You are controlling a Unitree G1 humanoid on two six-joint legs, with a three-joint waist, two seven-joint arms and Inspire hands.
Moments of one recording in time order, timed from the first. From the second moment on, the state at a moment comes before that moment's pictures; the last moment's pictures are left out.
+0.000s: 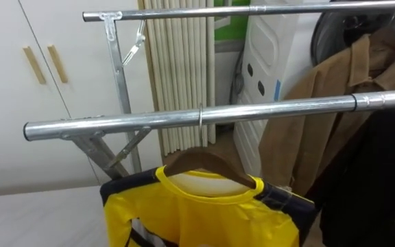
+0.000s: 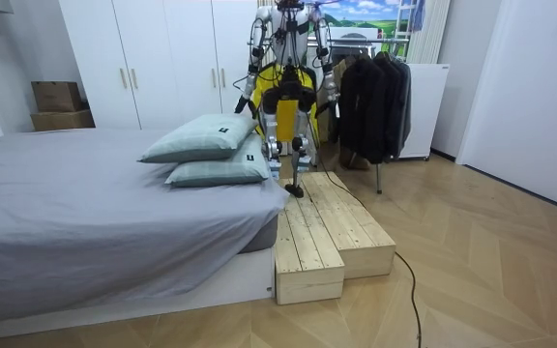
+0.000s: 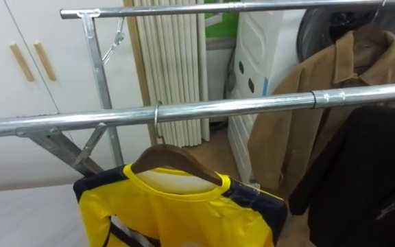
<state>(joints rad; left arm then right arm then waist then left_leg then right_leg) 0.20 0.22 0.05 1.20 0.34 -0.14 0.35 0.20 -0.23 -0.13 1.29 0.08 0.01 0.04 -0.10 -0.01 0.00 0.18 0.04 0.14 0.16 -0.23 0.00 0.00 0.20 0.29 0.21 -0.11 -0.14</state>
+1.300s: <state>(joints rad) 0.20 0.22 0.09 0.92 0.28 -0.12 0.29 0.14 -0.23 -0.11 1.29 0.30 -0.02 0.00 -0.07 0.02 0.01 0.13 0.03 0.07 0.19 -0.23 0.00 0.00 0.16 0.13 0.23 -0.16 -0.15</state>
